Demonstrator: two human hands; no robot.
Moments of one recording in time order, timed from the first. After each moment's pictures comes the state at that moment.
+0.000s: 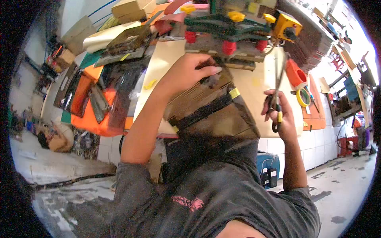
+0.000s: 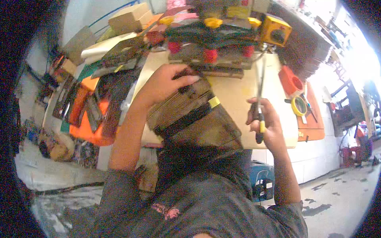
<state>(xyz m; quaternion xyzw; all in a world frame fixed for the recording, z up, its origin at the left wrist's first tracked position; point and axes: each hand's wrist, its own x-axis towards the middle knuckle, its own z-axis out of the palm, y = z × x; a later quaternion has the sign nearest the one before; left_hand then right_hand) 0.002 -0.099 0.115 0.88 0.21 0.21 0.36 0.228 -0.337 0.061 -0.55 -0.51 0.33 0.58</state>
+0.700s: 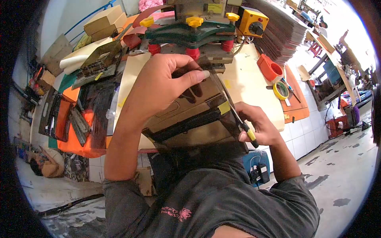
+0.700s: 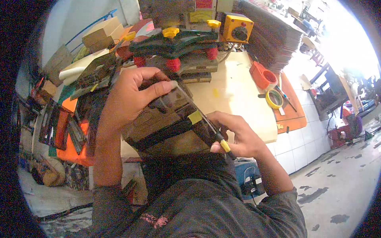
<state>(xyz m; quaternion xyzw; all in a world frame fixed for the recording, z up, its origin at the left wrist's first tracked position) 0.017 -0.155 0.176 0.84 0.18 0.25 0.45 0.226 -0.343 0.088 -0.52 -0.65 0.33 0.44</state>
